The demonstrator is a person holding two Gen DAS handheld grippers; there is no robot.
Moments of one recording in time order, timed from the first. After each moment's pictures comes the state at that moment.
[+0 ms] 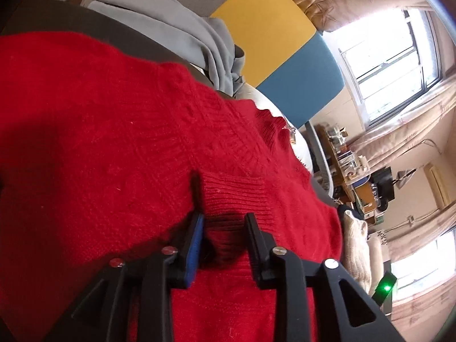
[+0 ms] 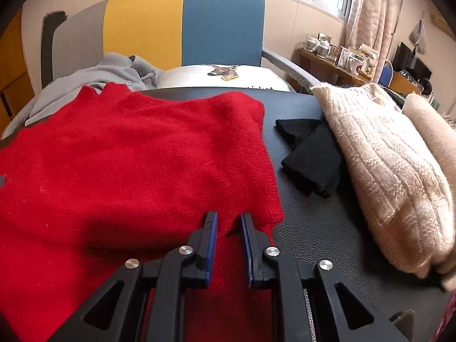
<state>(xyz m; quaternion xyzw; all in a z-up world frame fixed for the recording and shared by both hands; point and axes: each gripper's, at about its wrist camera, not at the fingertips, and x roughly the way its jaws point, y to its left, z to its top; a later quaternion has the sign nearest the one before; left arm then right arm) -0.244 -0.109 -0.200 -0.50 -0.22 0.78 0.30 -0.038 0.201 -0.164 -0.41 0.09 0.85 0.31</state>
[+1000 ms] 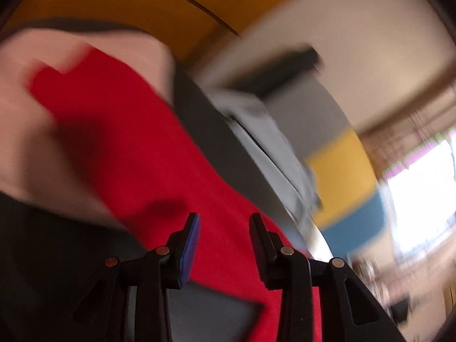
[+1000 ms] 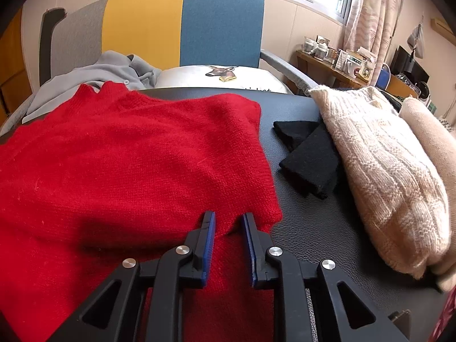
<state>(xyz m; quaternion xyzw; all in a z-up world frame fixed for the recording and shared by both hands) -0.246 -0.424 -0.146 -0.33 -0.40 0.85 -0.01 -0.040 0.198 -0.162 -0.41 0.08 0.85 0.32</state>
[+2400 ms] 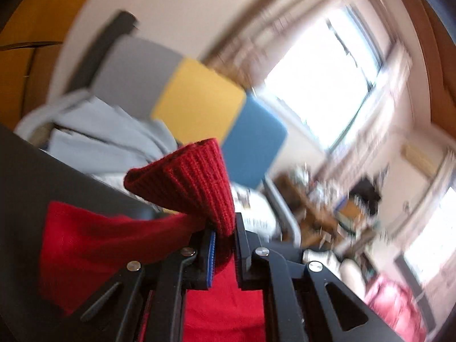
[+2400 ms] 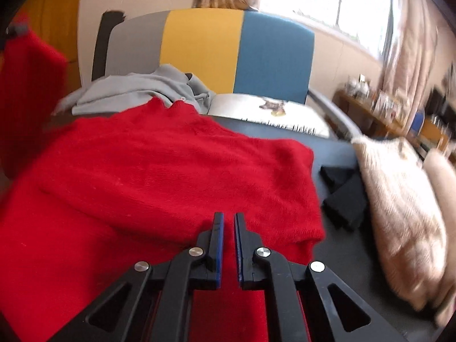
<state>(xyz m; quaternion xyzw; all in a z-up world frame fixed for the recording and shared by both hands) -0.269 -0.089 -0.041 -0.33 -0.16 0.85 0.37 -0.040 0.153 -0.126 -0.37 0.04 0.90 0.21</state>
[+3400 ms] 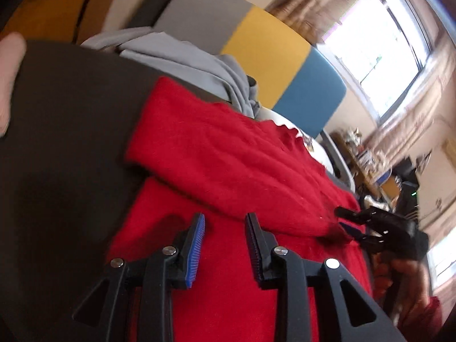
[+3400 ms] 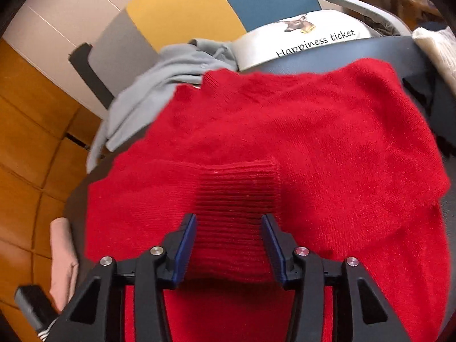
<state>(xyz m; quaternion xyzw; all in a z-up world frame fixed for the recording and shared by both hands) -0.187 -0.214 -0.173 -0.44 -0.17 0.84 0.26 -0.112 0.151 -0.149 -0.43 0.32 0.83 0.12</state>
